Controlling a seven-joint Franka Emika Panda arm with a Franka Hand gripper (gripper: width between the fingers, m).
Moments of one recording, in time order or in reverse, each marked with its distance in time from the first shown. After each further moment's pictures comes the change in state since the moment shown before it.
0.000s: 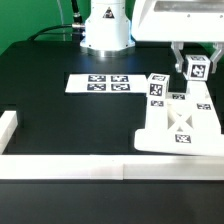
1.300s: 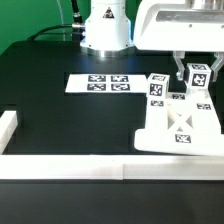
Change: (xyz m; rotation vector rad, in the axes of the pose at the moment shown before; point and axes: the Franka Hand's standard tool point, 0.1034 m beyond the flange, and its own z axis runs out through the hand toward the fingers) arm -0.005 -0.006 0.019 -0.013 -0.014 -0.002
